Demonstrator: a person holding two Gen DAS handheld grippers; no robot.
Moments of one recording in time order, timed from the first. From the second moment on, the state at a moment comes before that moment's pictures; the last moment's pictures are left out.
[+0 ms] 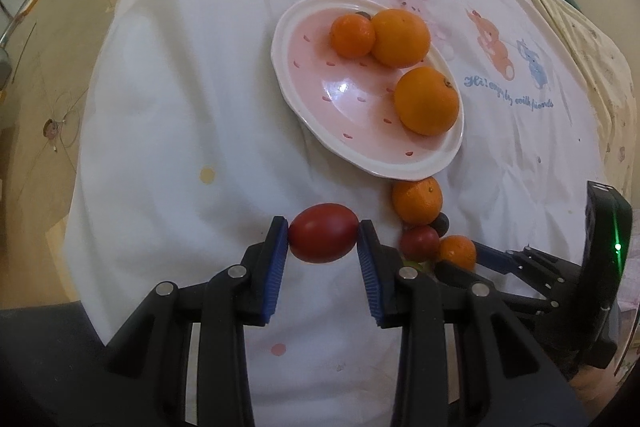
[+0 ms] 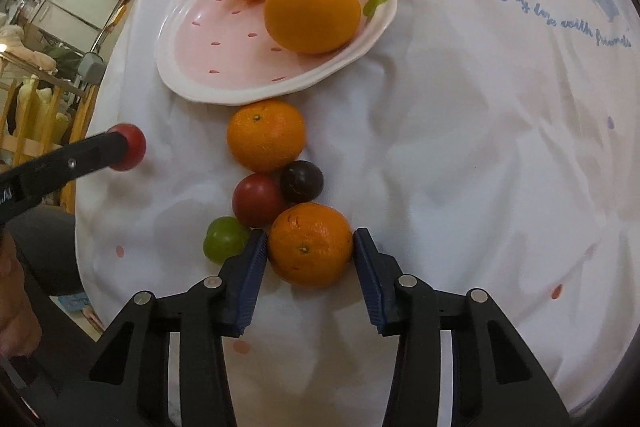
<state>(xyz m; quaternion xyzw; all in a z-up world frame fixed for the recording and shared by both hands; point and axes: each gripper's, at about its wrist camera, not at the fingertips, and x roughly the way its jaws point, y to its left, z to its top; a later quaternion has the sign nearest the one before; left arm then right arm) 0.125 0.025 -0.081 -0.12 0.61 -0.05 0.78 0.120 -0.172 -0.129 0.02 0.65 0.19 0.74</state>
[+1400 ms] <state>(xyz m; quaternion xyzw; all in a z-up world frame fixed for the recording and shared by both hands) 0.234 0.053 -0.036 -0.12 0.57 -0.02 0.81 0.248 -0.201 -0.029 0.11 0.53 0.20 0.81</state>
